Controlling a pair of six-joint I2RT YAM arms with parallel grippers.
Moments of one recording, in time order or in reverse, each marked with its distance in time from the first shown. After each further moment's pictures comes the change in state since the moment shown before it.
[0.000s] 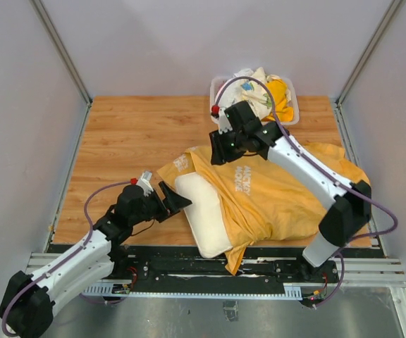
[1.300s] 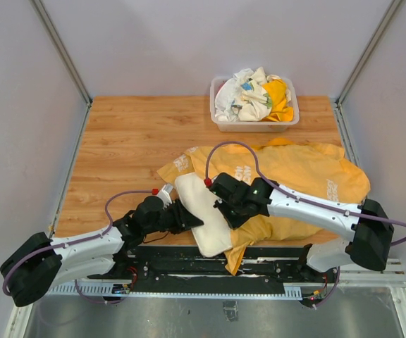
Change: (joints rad) left arm -0.306 0.270 -0.095 0.319 -0.056 -0.129; right arm 0.439 -0.320 -0.588 -0.077 0.254 0.153
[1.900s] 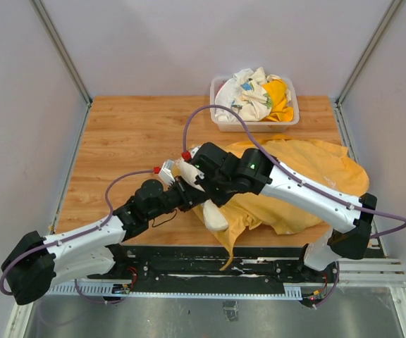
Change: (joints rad) left arm 0.000 0.008 0.207 0.056 -0.081 -0.012; right arm 0.059 0.156 0.620 -0.323 0.076 -0.084
